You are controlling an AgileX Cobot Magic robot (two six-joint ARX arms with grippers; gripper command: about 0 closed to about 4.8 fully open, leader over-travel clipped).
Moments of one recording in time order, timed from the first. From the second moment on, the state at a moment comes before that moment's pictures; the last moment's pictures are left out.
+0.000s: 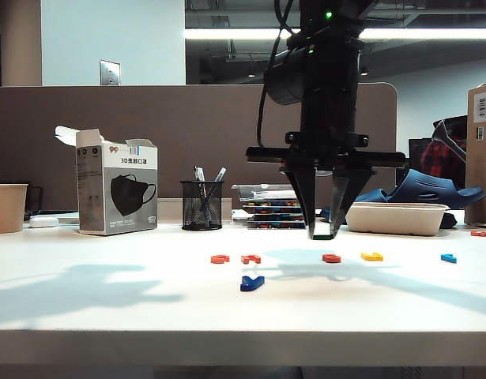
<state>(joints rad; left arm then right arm) -0.71 1.35 1.68 -1.10 0.04 -0.66 0.54 2.06 1.73 -1.15 -0.02 0.47</state>
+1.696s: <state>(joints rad) -0.71 1.35 1.68 -1.10 0.04 -0.66 0.69 1.99 1.55 -1.09 0.04 0.57</state>
